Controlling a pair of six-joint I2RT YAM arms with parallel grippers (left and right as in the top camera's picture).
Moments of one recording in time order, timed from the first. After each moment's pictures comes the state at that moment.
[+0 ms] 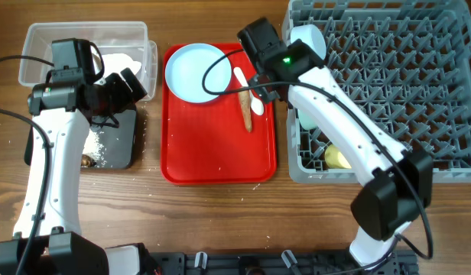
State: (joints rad) left arm 0.12 1.50 1.33 -0.95 0.12 -0.49; right arm 0.56 1.89 1.75 -0.98 0.41 -0.19
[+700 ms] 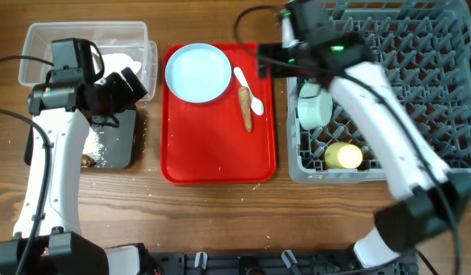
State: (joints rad) left arm 0.12 1.50 1.33 -0.95 0.15 -0.49; right arm 0.37 1.75 1.75 -0.94 -0.01 0.28
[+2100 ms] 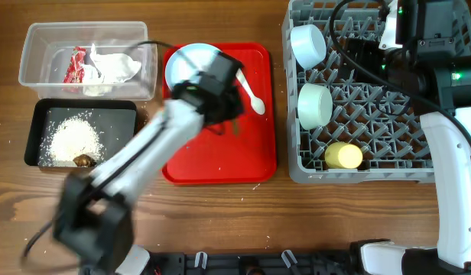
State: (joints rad) left arm -0.51 1.69 1.33 -0.75 0.01 -0.78; right arm 0.10 1.49 1.75 -1.17 0.05 0.20
